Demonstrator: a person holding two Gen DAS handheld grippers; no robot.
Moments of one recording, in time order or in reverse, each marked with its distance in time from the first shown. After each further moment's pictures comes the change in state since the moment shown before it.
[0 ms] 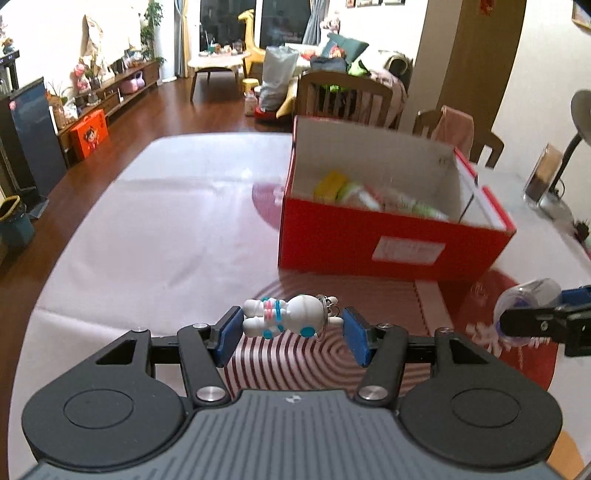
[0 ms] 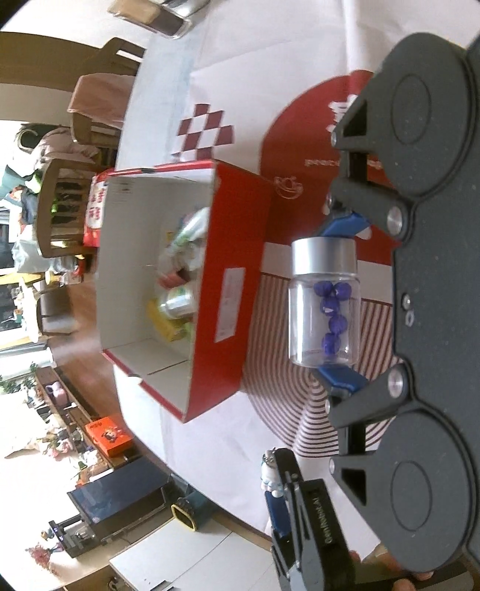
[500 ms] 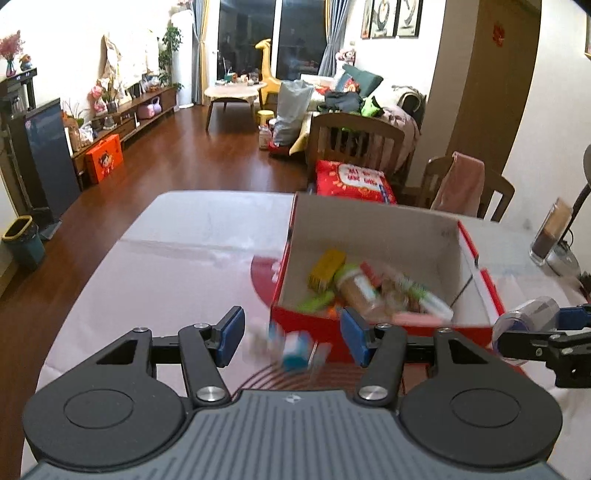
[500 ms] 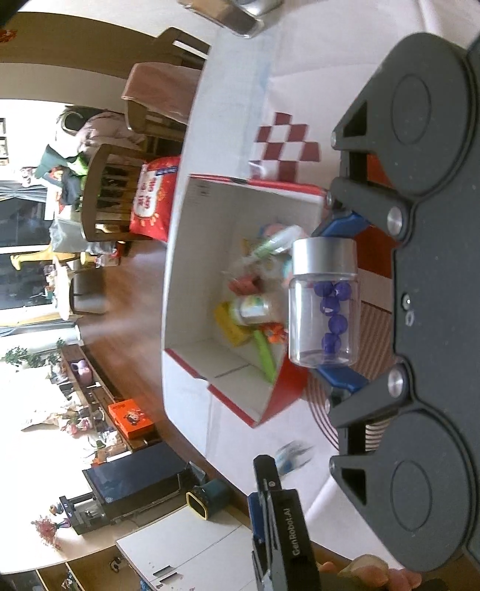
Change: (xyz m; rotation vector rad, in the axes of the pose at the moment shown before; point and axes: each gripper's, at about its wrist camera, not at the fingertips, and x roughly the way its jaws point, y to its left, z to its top) left arm -0.007 -0.025 0.076 -0.032 -0.100 0.042; right arm -0.014 -0.026 0.060 -0.085 -0.105 0.020
